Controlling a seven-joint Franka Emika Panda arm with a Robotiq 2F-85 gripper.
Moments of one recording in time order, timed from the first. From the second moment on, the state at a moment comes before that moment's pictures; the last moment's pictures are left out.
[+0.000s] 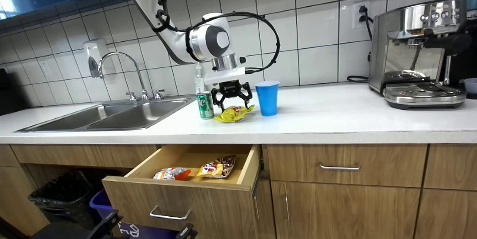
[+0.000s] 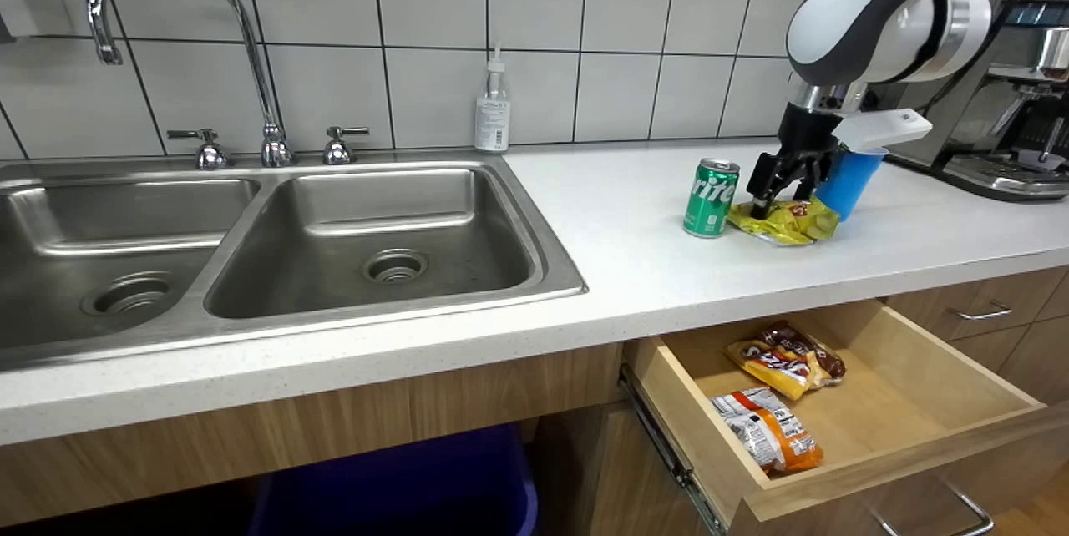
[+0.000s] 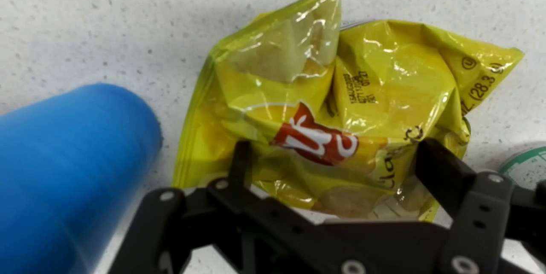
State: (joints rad) arm -0.09 0.52 -0.01 -1.88 -0.05 2.50 -0.36
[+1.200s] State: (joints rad) arm -0.08 0.34 -0.01 -2.18 -0.09 2.61 -0.33
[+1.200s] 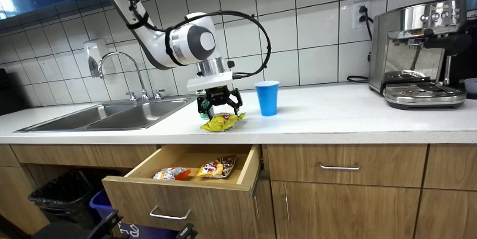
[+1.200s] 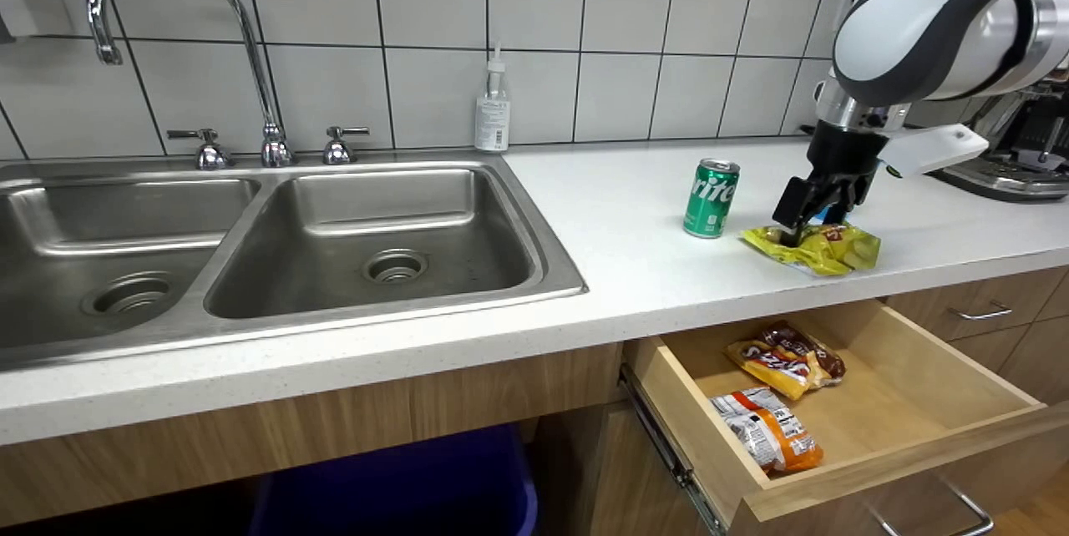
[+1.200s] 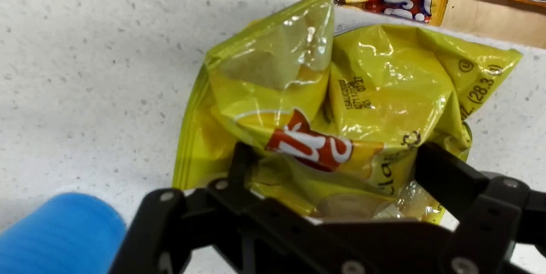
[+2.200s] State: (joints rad) arm -0.08 0.15 -0.06 -2.45 -0.18 2.61 -0.34
